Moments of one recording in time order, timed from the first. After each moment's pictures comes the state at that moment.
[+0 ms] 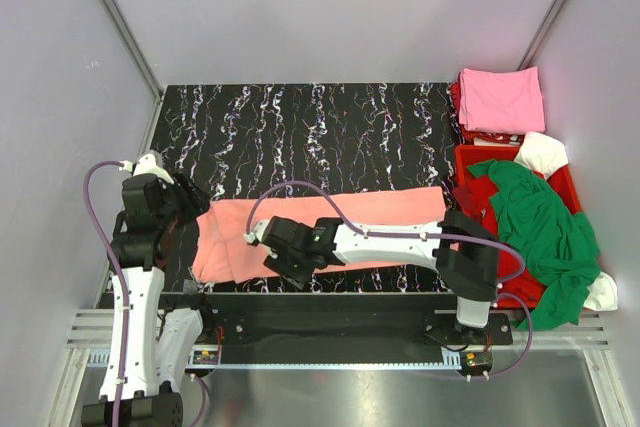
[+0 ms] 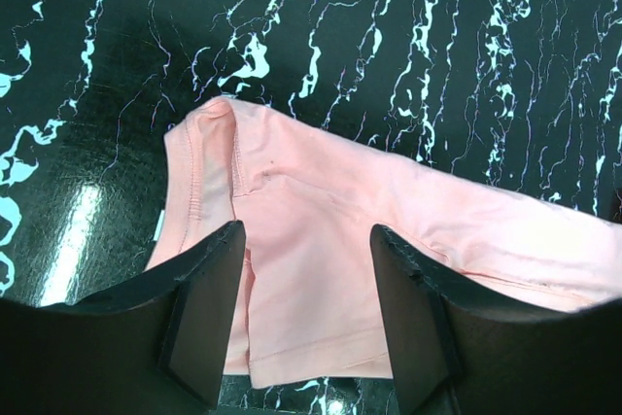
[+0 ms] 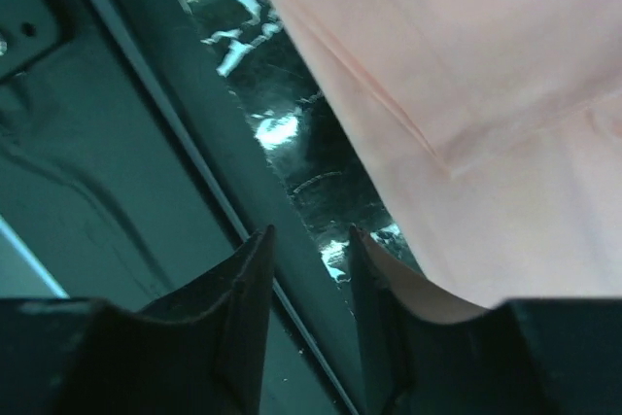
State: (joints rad) left arm 0.12 0.68 0.79 -0.71 0.11 -0.42; right arm 1.27 1.84 1.36 -0.58 -0.03 0.17
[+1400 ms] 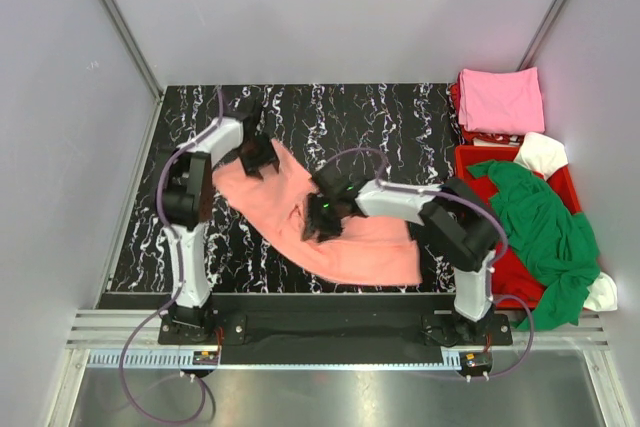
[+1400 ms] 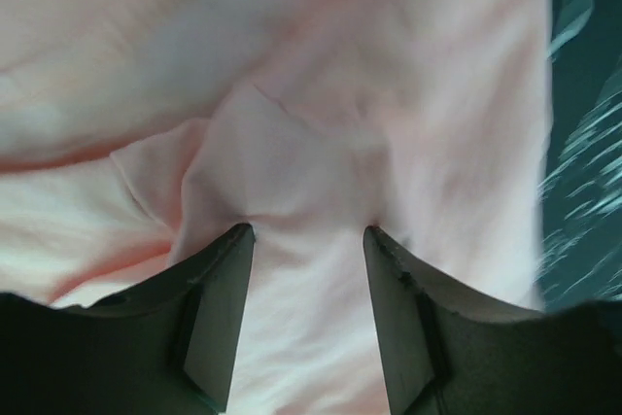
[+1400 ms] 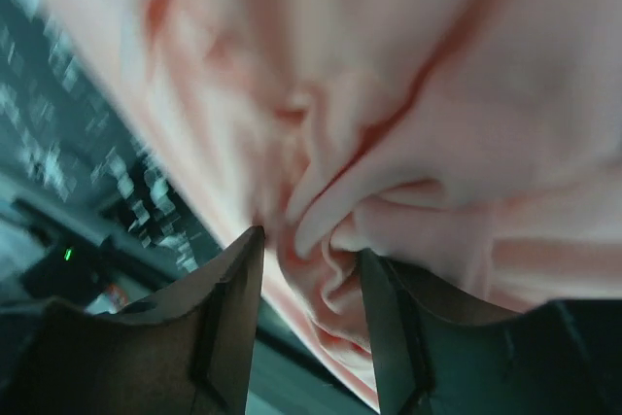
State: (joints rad) left arm -0.21 2.06 1.51 -0.74 0.09 -0.62; right arm 0.81 1.91 1.20 -0.36 -0.23 0.83
